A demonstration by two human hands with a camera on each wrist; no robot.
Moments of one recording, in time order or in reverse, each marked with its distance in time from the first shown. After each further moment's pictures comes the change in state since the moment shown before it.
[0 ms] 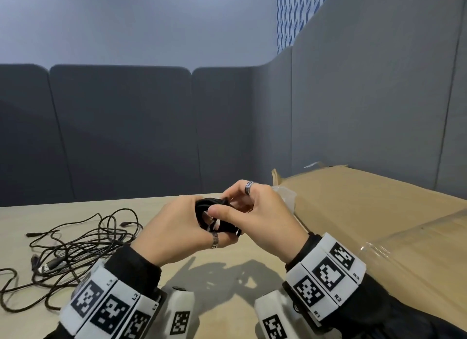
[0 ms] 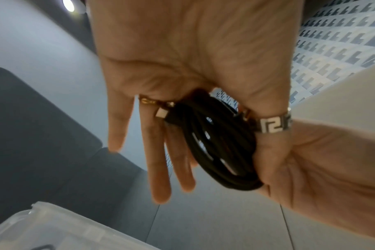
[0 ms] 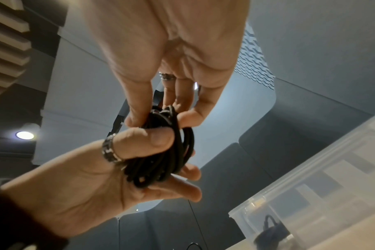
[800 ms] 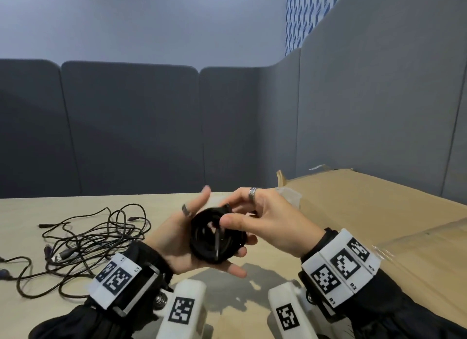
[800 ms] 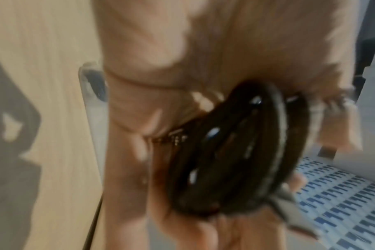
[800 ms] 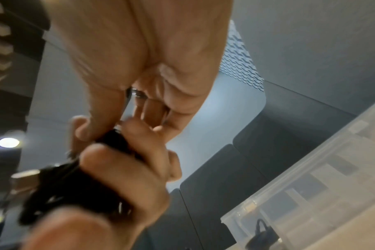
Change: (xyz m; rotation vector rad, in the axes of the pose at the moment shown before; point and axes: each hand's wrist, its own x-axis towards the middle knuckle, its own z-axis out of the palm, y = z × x) left_hand 0.002 -0.029 0.011 -1.338 -0.639 -0.199; right_hand -0.003 -0.003 -0.010 0.096 -0.307 -0.066
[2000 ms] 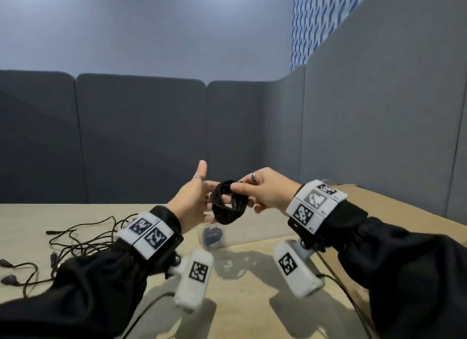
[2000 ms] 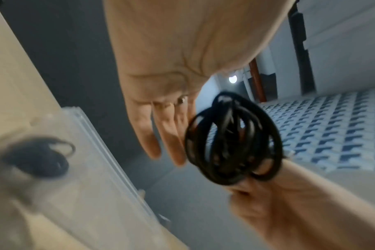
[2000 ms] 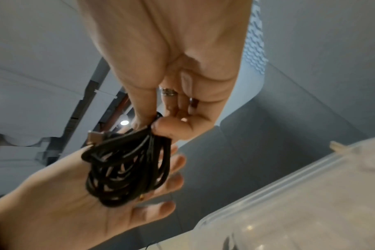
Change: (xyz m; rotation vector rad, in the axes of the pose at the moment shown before) left_hand 0.046 0.048 -0.021 0.356 0.666 0.096; right_hand 0.069 -0.004 -0.043 -0.277 0.072 0.219
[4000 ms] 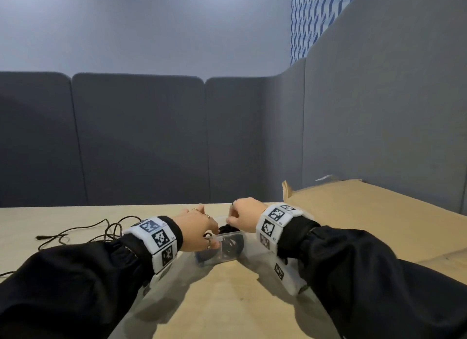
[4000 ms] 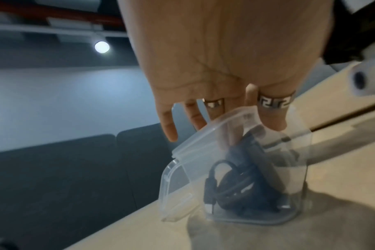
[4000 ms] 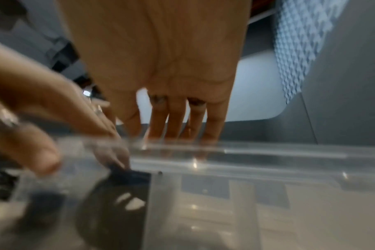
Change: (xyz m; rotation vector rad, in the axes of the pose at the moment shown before) left_hand 0.027 -0.040 -0.016 1.781 -0.199 0.076; right_hand 0.055 0.061 0.046 -0.741 -0.141 0.058
